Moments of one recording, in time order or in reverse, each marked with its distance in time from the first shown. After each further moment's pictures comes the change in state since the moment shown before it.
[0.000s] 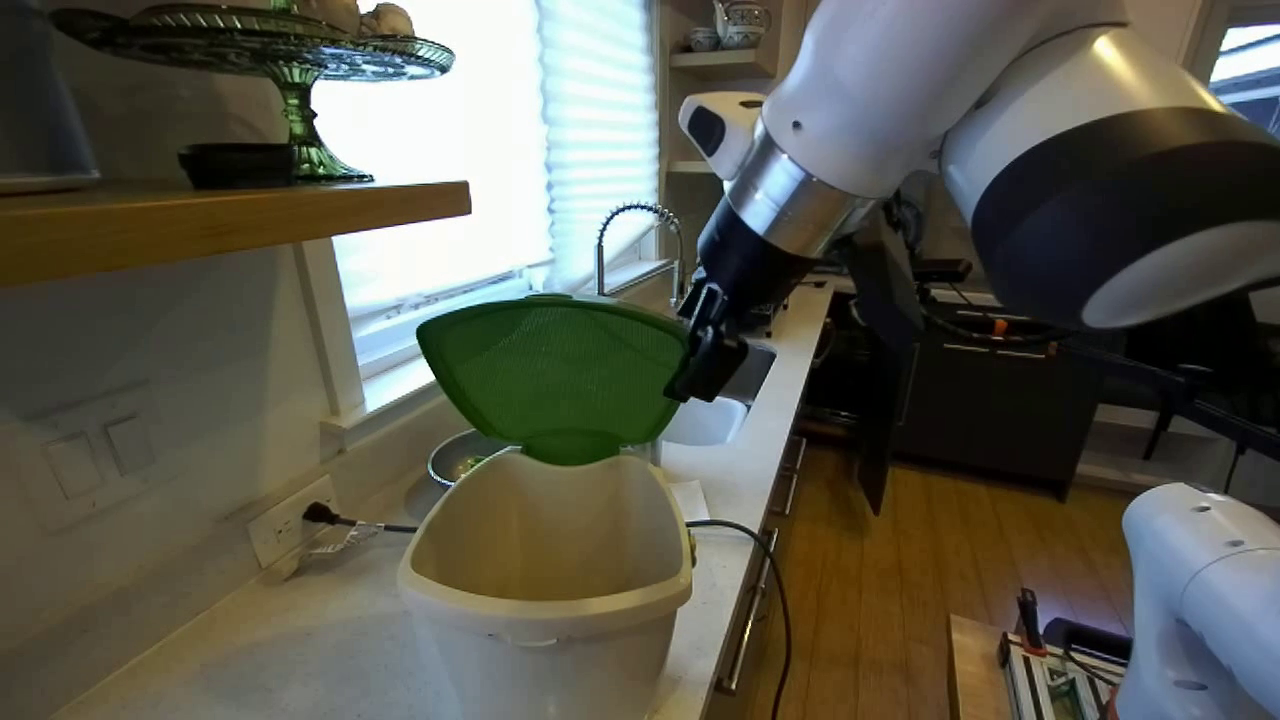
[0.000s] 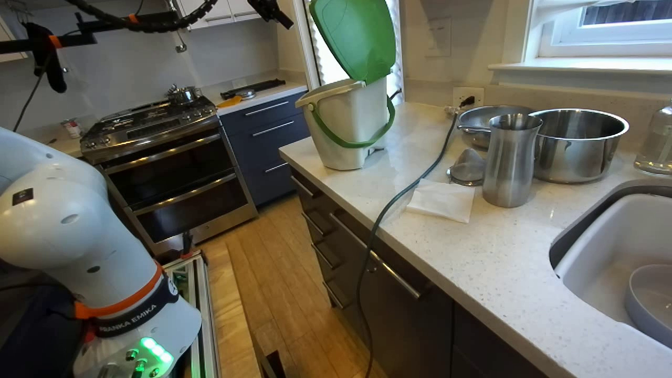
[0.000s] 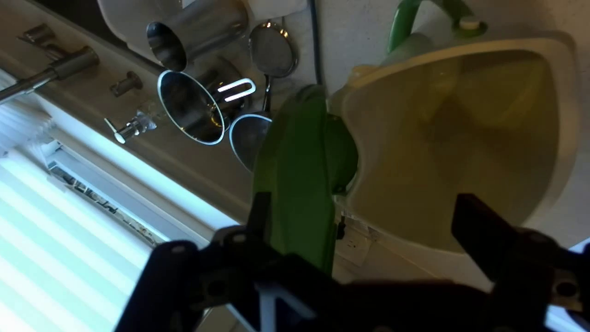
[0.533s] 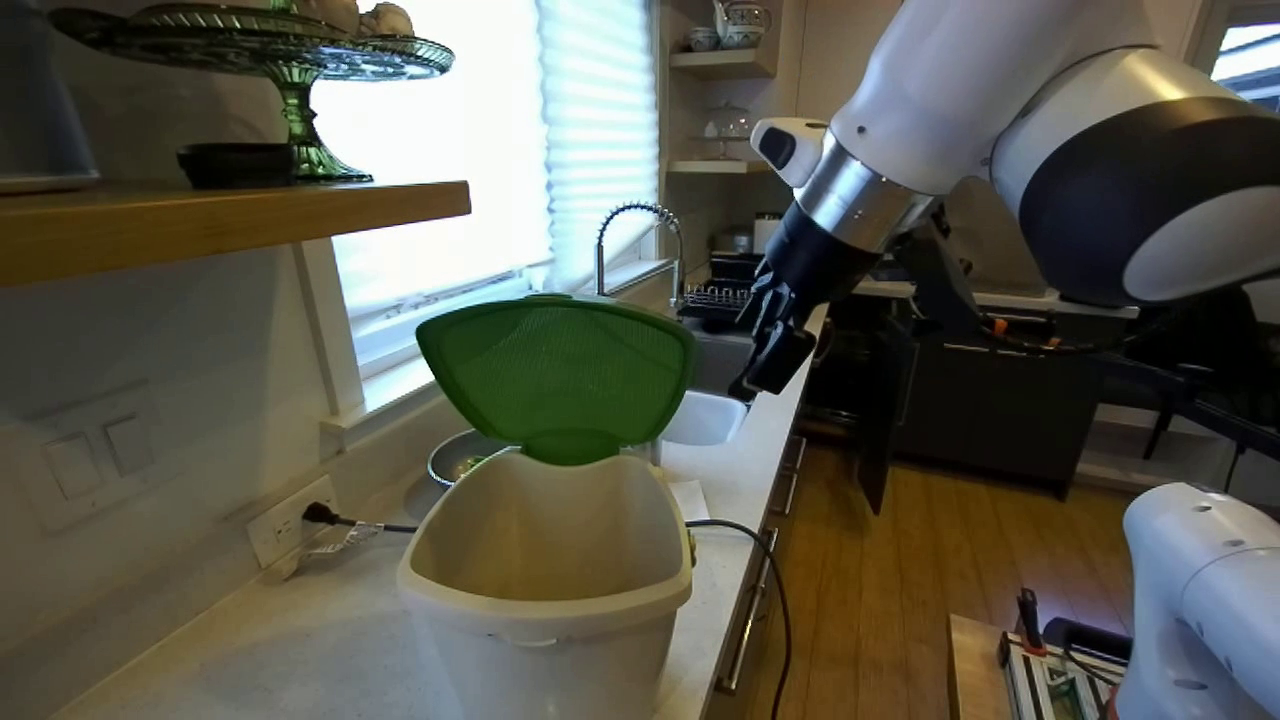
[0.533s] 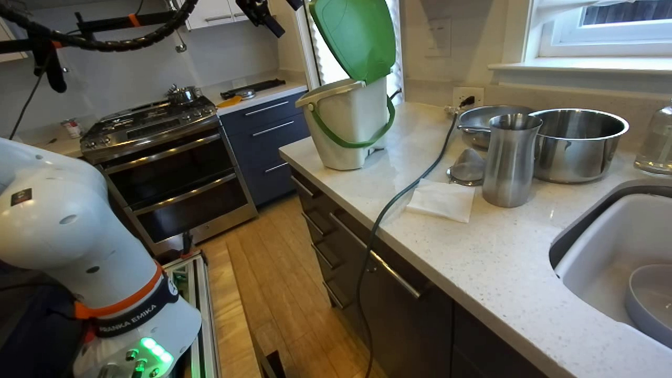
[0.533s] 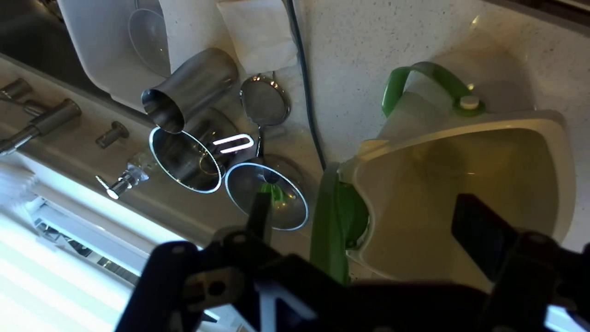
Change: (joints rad) arm -0.009 -0.155 -0.092 -0.143 0.110 0.001 -0.088
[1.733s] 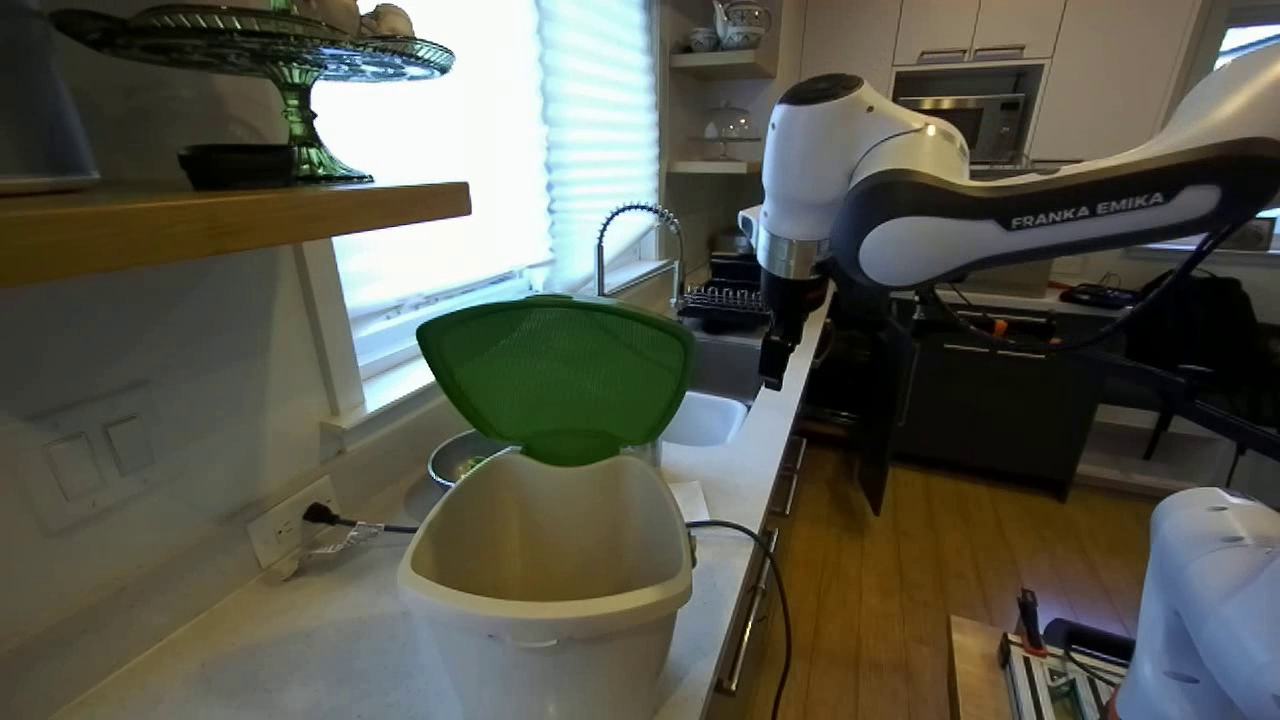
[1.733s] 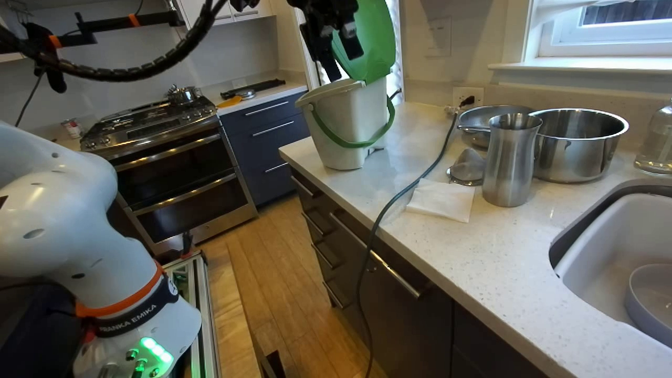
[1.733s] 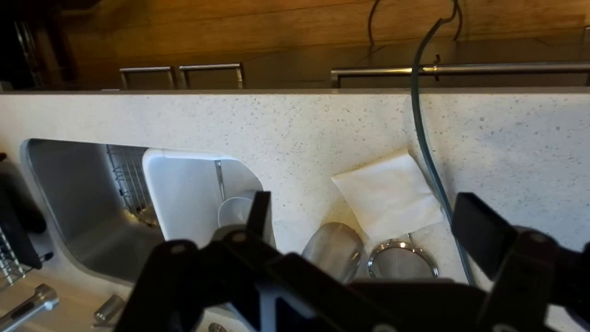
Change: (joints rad) arm -0.254 0.196 -0.163 0.046 -0.050 -0.131 -0.031
